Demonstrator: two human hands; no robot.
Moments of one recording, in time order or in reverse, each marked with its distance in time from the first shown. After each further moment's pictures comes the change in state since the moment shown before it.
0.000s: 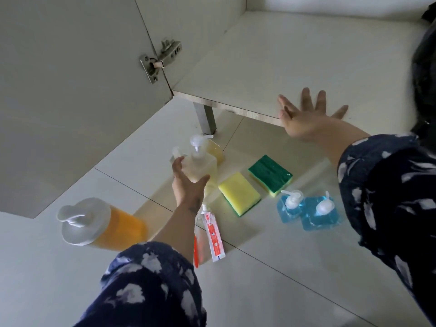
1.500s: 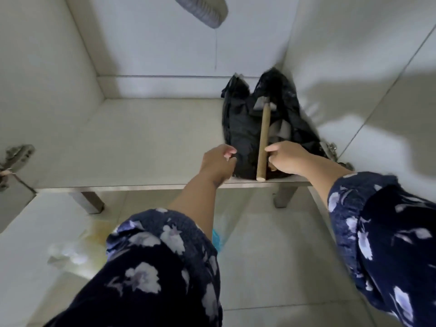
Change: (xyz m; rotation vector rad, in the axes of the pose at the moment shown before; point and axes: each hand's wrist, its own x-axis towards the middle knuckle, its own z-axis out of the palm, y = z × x) left_hand -0.147 0.259 0.185 0.243 -0.860 0.582; right_hand -0.169 0.191 -0.111 0.357 0.198 0.408
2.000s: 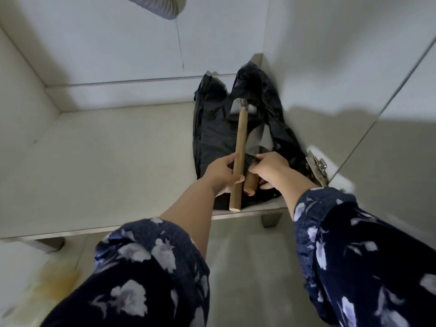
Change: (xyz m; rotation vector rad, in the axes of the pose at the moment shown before) left_hand 0.095 0.031 0.081 -0.075 -0.336 -0.219; right_hand 0.109 0.050 0.011 0.605 -0.028 0.371
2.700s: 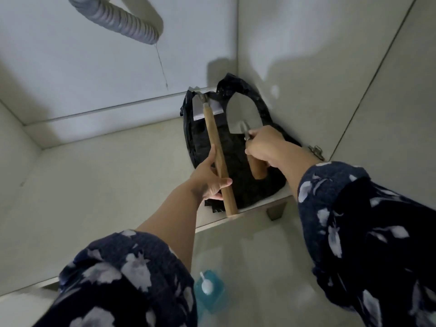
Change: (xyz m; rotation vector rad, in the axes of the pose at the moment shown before) left_hand -0.032 -0.010 -0.062 -0.164 -0.161 0.025; right_hand -0.042 -0.052 0.001 -0.109 0.263 -0.170
